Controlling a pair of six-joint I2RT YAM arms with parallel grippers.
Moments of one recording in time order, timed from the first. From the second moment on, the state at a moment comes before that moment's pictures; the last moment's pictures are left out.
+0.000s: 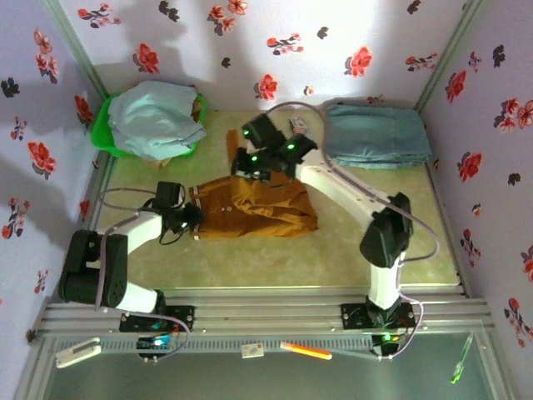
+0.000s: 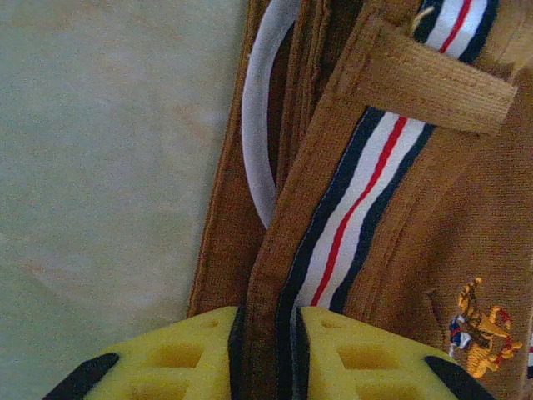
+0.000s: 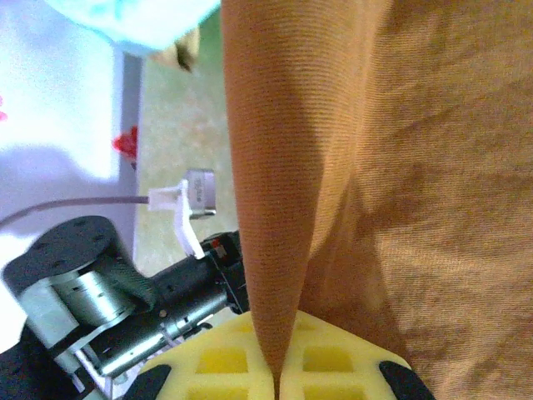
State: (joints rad) left arm -0.20 1.44 0.60 -0.20 0.21 -0.68; right arm 0.84 1.93 1.87 -0.79 -0.26 0.87
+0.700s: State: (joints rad) left arm -0.06 1.11 0.46 -0.29 0.22 -0.81; right arm 0.93 2.22 2.01 -0.74 -0.29 0.93
